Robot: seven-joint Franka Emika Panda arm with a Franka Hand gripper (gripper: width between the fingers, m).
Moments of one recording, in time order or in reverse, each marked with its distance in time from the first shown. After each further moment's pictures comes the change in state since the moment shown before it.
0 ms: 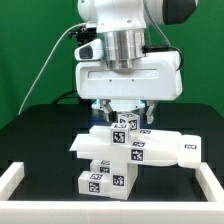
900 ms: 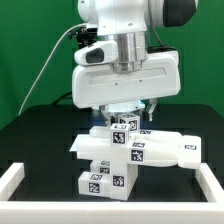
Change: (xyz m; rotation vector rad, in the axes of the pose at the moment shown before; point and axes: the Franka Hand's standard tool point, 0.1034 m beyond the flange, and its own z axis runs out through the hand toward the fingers) arm 0.004 0.004 0.001 -0.013 0.018 -0.576
